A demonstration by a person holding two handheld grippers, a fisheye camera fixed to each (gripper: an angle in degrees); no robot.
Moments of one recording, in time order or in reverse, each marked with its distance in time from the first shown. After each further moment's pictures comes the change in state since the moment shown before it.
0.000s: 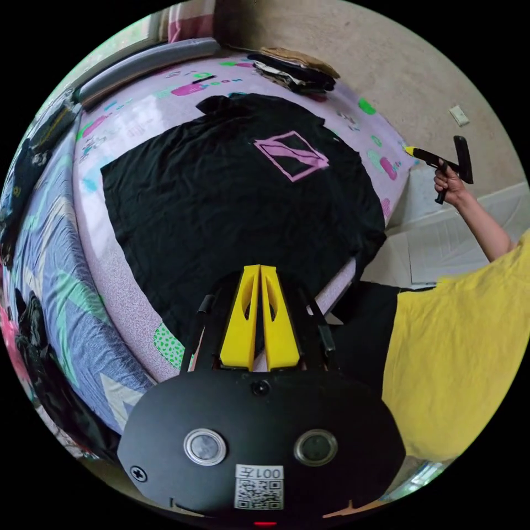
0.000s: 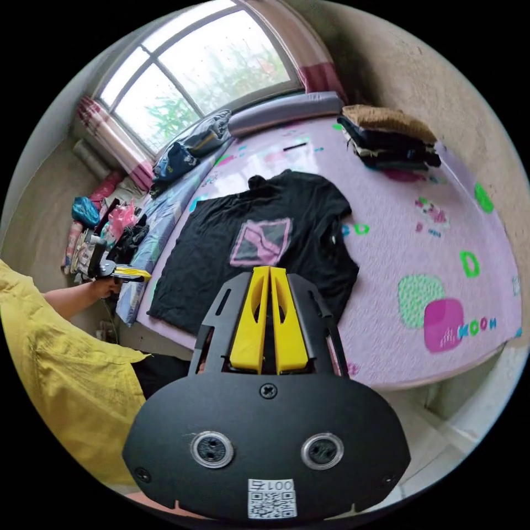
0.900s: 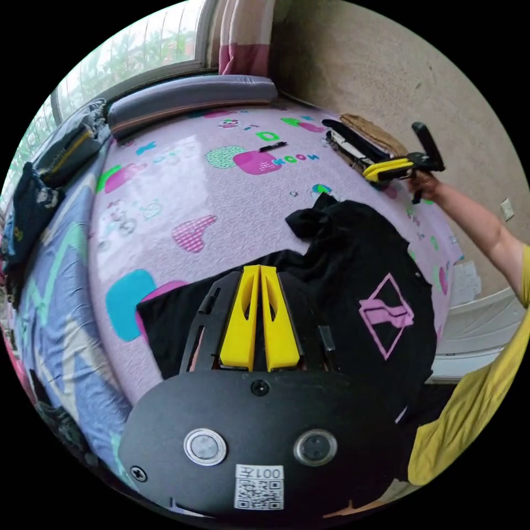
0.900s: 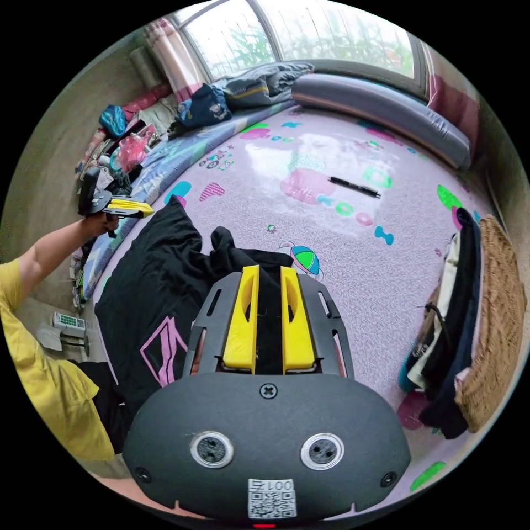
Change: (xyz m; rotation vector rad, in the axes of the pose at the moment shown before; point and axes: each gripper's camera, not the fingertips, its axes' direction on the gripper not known) left arm -0.174 -0.321 -0.130 0.259 -0.072 -0.101; right arm 0.050 -0.484 0.192 -0.300 -0.062 -0.466
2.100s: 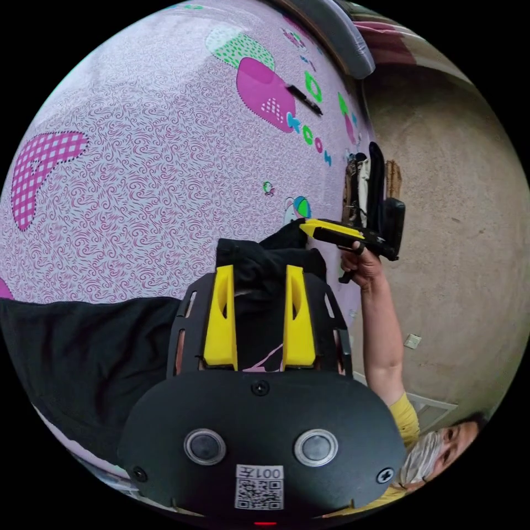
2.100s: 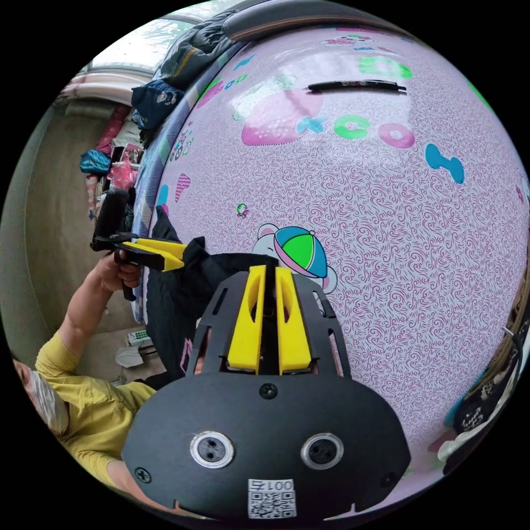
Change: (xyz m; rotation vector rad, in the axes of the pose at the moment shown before) left arm -0.093 -0.273 0.015 -0.302 0.588 -0.596; right arm 0.157 -0.139 0.010 -0.255 -0.307 0.255
